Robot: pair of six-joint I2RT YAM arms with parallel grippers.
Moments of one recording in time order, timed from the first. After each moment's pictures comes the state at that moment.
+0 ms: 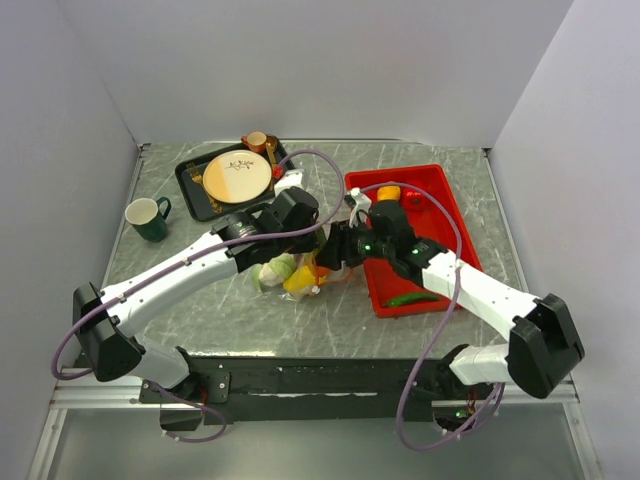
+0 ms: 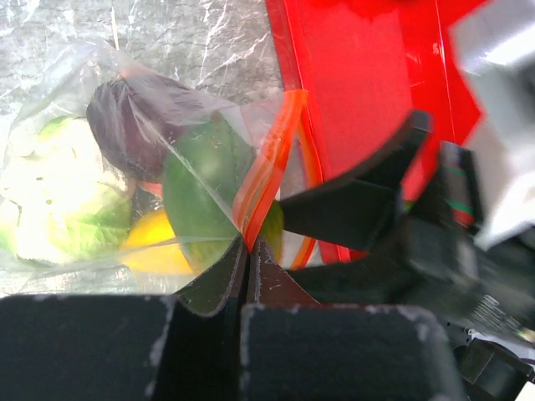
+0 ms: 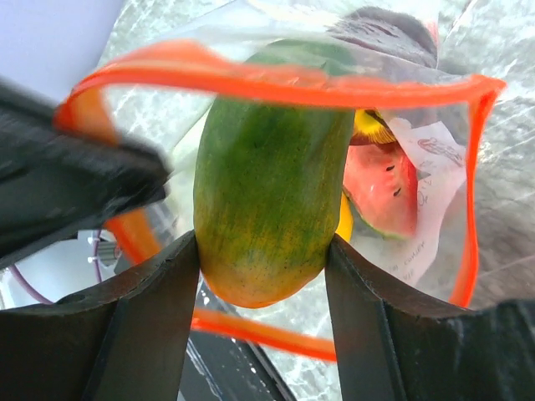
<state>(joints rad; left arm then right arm) -0.92 1.43 1.40 -0.70 -0.34 -0.82 0.63 1.29 0.88 -0.11 -0.42 0.47</state>
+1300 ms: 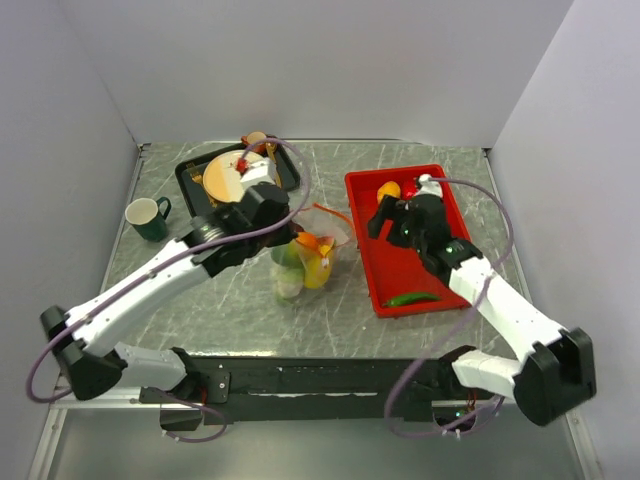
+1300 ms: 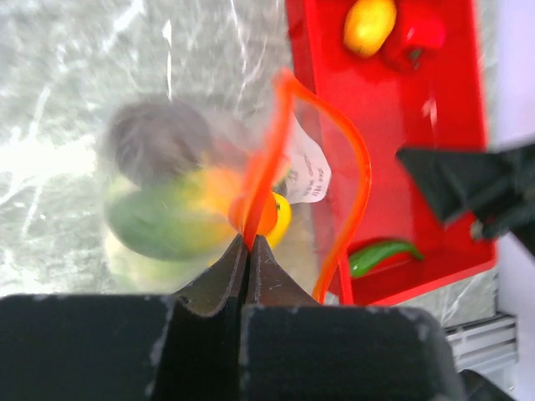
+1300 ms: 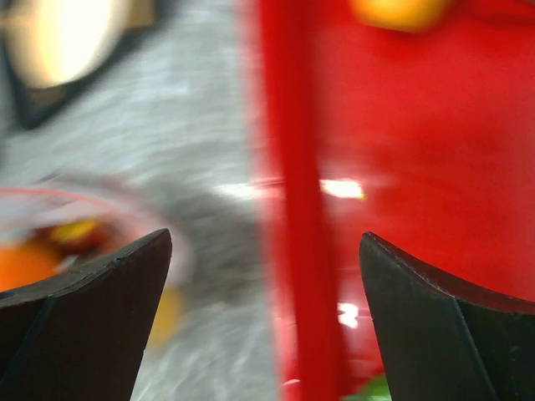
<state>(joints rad) -0.86 1.29 1.38 -0.74 -0.42 -0.86 0.41 1.15 0.85 -0.26 0.11 0.56</state>
